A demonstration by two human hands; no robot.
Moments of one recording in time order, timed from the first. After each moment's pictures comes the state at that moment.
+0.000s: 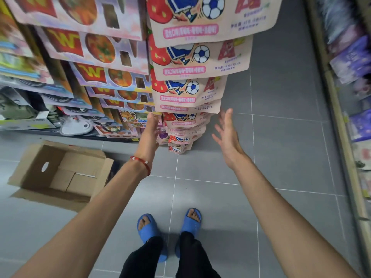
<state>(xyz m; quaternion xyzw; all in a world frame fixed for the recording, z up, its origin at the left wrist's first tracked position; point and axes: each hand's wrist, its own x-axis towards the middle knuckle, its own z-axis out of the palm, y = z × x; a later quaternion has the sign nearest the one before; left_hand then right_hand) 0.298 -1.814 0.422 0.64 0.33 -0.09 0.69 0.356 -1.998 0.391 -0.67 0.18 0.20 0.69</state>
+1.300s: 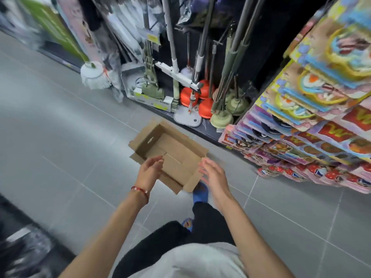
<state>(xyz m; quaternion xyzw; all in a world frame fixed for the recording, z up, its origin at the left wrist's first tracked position) 0.049 -1.323 0.432 0.56 0.54 -0.01 0.62 0.156 -1.494 0.419 -0.67 0.14 0.43 0.59</state>
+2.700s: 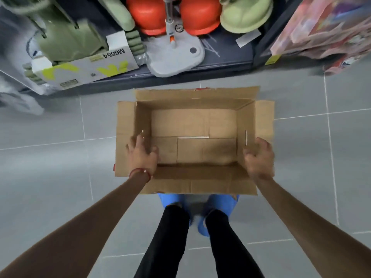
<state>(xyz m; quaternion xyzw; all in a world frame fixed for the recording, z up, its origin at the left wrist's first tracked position) 0.124 -1.039 -0.044 0.88 0.30 -0.24 0.27 0.105 -1.349 -0.074 -0.85 0.36 0.18 0.34</state>
